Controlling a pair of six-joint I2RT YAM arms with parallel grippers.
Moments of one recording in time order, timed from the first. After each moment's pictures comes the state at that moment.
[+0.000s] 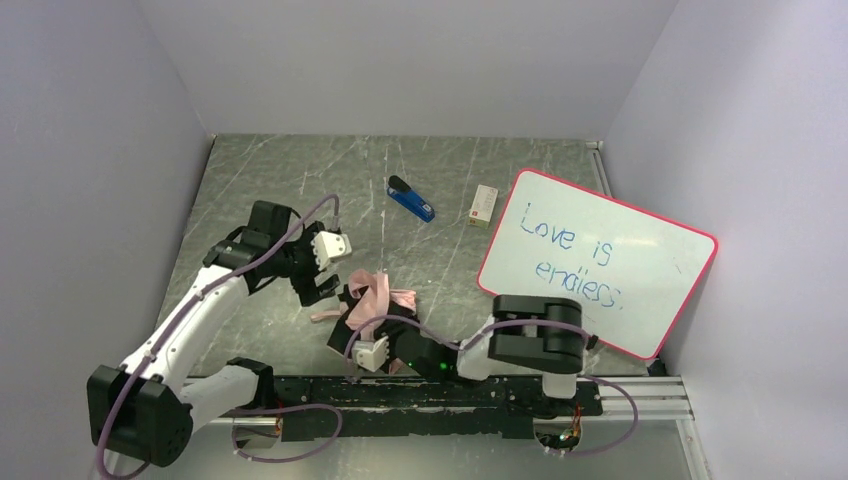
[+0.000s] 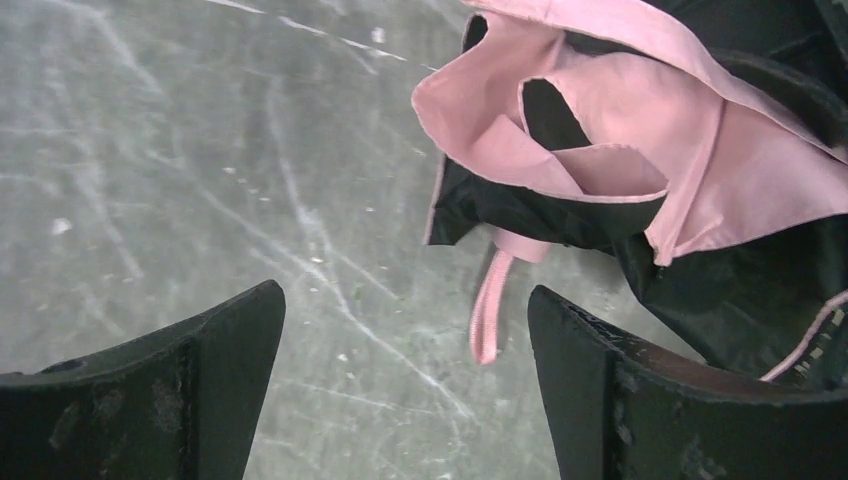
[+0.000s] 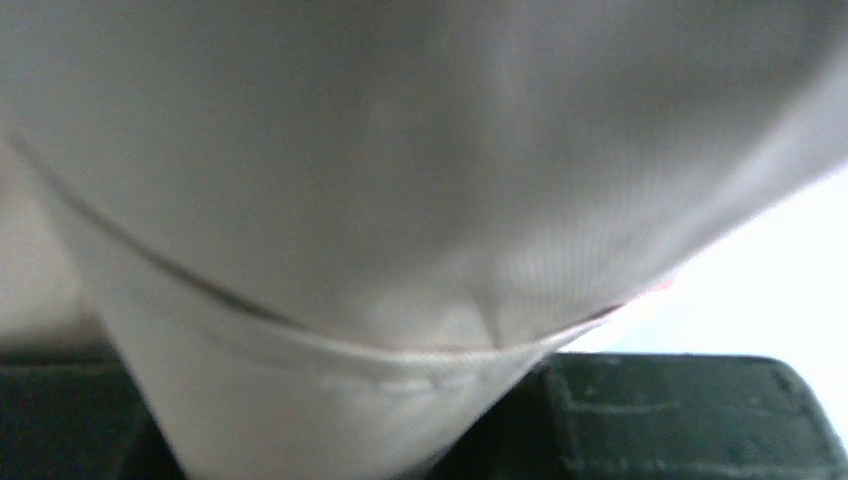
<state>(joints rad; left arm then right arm) -0.28 1.05 0.84 -0.72 0.51 0.80 1.38 1.83 0.50 0.88 0.53 -0.98</state>
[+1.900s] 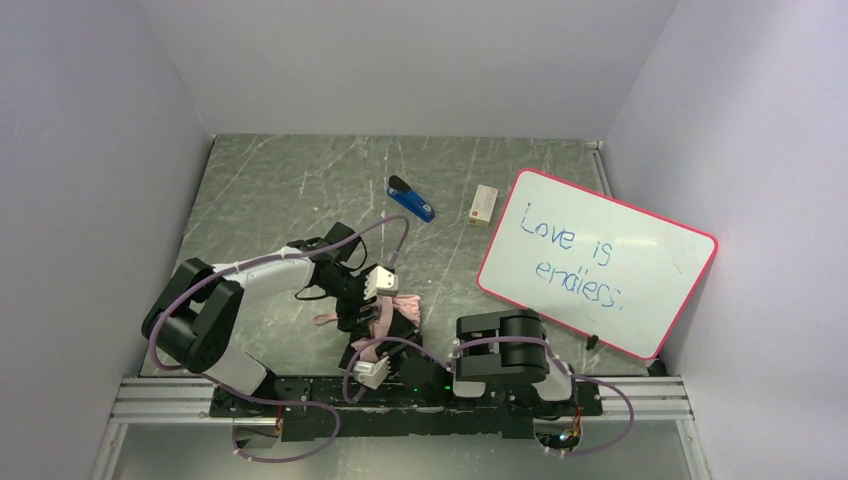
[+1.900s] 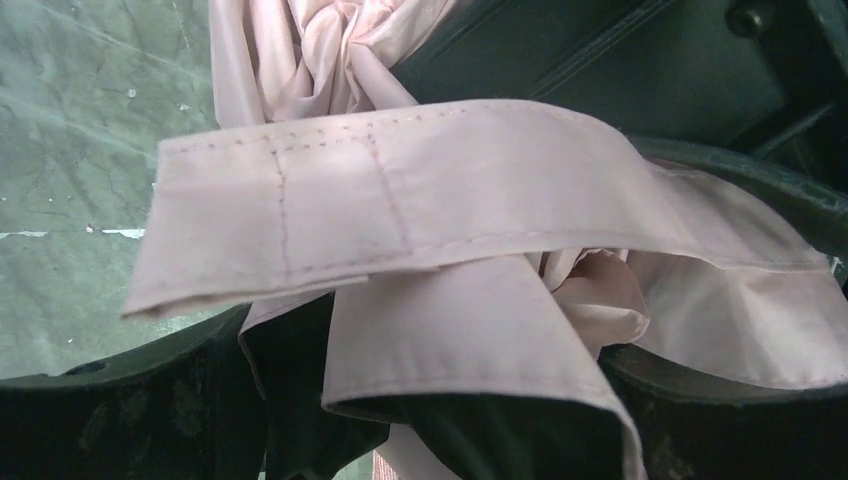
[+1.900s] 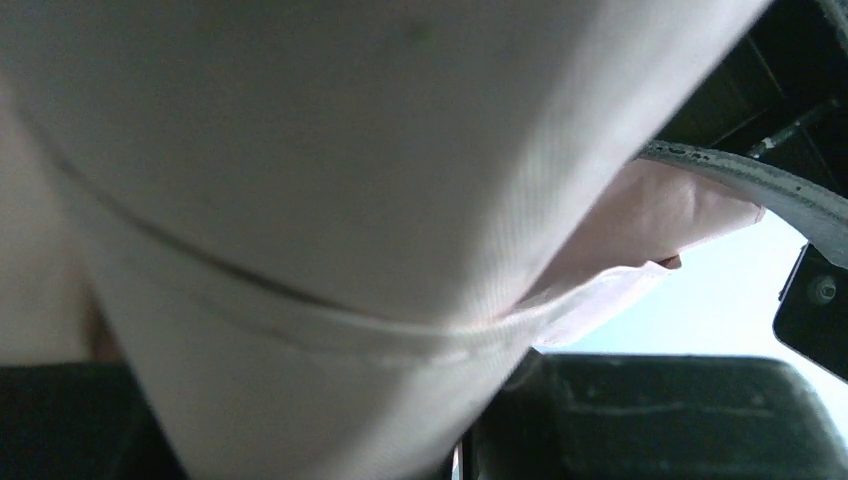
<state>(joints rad) -0.58 1.54 0.78 -0.53 0.65 0.84 1.52 2.06 0.45 1.28 0.80 -1.19</state>
